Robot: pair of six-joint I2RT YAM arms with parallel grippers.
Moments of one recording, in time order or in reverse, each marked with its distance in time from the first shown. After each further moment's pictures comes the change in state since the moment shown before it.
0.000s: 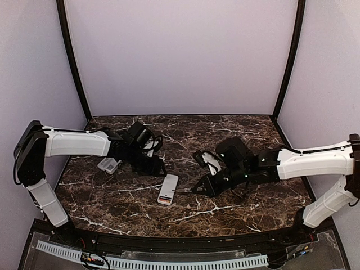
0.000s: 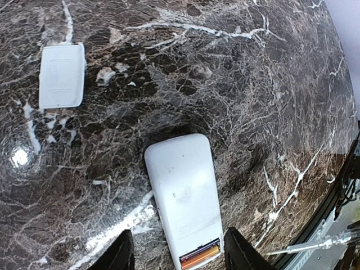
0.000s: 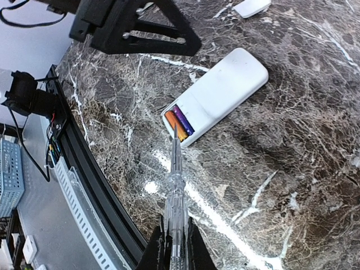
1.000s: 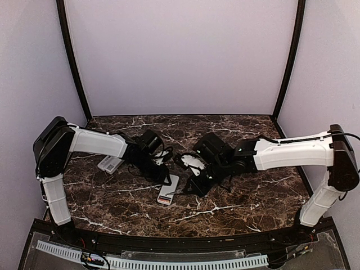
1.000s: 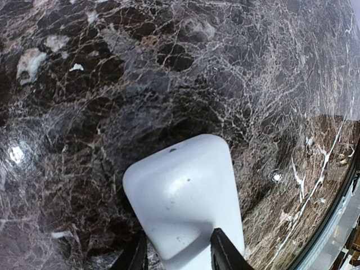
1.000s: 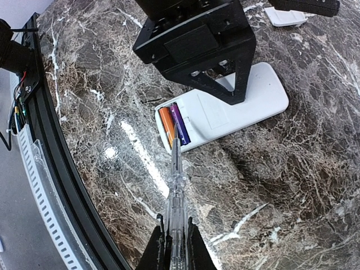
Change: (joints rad) left arm 0.000 0.222 0.084 0.006 0.115 0.146; right arm 0.046 0.237 0.281 -0.220 0.051 -0.292
